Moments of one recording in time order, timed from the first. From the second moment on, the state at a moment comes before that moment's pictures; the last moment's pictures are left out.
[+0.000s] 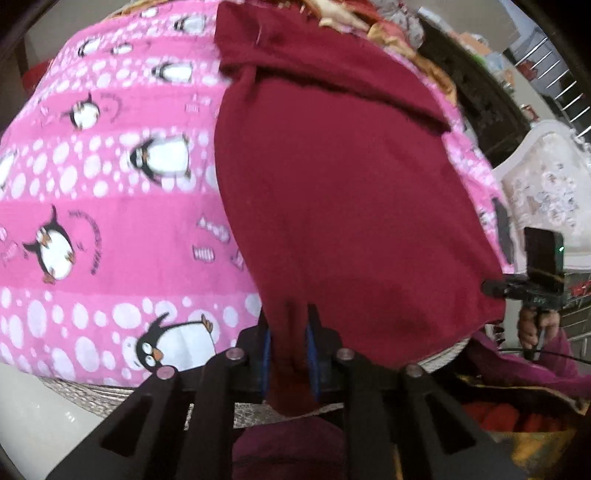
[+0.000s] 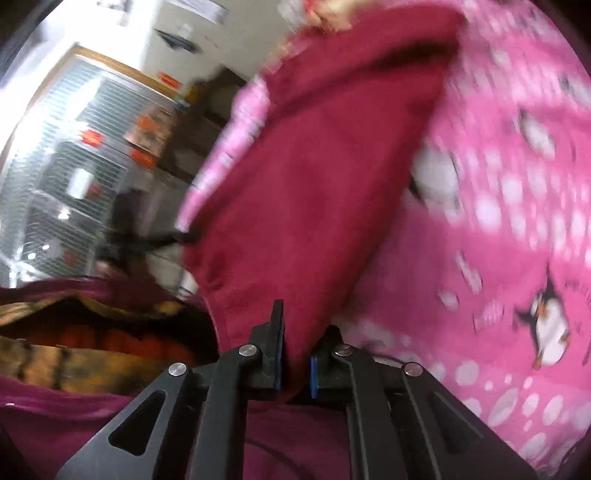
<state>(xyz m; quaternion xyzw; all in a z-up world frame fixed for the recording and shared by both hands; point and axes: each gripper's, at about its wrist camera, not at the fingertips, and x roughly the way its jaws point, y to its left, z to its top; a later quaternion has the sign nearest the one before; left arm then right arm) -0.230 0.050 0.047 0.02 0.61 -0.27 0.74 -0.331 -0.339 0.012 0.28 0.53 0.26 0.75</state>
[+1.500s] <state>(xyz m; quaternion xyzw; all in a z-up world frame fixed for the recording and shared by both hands) 0.040 -0.050 0.112 -0.09 0.47 -0.25 0.84 -0.067 -0.446 0.087 0.39 0.34 0.11 0.85</state>
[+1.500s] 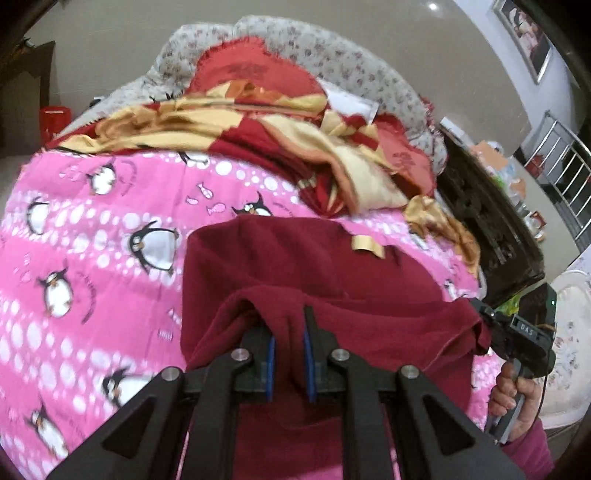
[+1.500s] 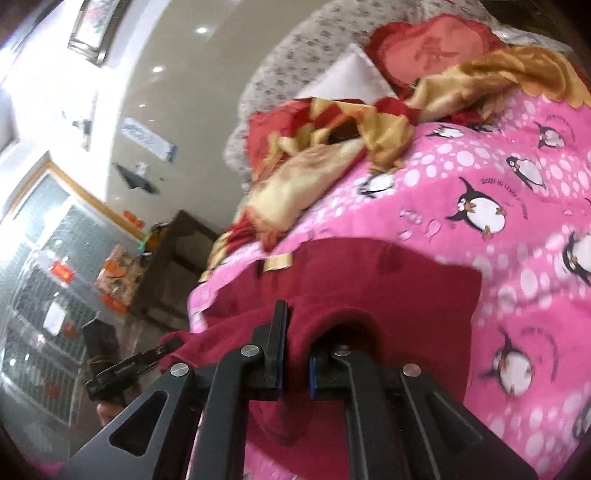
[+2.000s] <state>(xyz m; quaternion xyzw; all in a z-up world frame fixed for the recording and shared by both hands) 0.057 0.003 0.143 -0.15 0.41 -0.28 0.85 -0.107 -0.498 0.102 0.41 0.29 0.12 0.86</state>
